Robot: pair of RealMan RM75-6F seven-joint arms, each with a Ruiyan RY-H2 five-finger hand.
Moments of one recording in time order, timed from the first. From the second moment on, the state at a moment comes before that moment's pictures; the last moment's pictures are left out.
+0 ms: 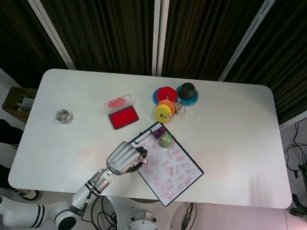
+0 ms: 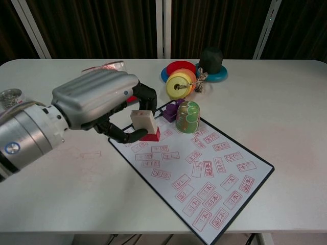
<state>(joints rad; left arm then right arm) -0.60 -1.72 -0.08 -1.63 1.46 1.16 0.49 -0.04 -1.15 -0.02 -1.26 -1.51 1.45 0.18</state>
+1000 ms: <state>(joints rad) -0.40 -1.71 0.06 -1.20 1.55 1.30 0.14 -0.03 -1.14 -0.02 -1.29 -1.52 1.45 0.14</state>
